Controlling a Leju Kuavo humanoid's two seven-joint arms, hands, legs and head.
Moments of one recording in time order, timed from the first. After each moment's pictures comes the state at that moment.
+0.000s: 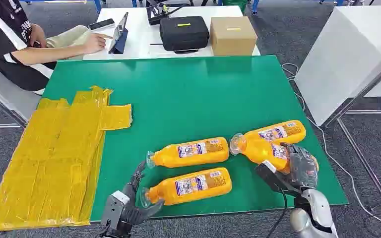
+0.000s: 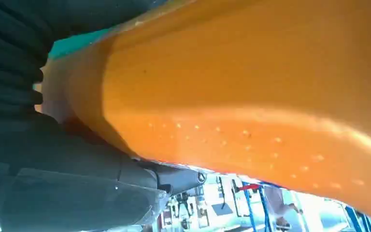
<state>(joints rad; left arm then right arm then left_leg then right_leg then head) 0.00 -0.19 -0.36 -1.14 -0.13 0.13 -0.50 0.05 -0.17 -0.07 -1.39 0.92 -0.38 -0.06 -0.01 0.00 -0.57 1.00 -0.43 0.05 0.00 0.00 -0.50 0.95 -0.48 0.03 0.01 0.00</state>
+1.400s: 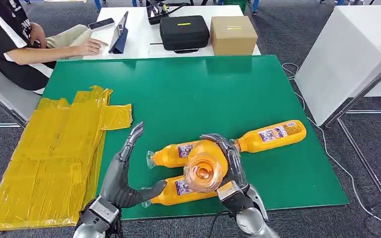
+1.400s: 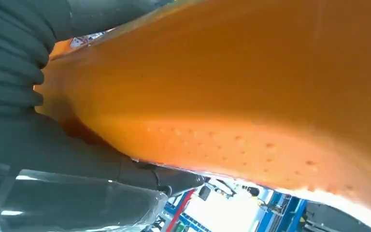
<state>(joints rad) -0.05 -0.11 -0.50 -1.65 -0.30 0.13 -0.46 -0.01 0.01 0.40 -1.56 0.27 -0.28 -0.56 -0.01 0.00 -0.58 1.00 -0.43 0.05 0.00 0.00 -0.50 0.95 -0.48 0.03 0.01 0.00</state>
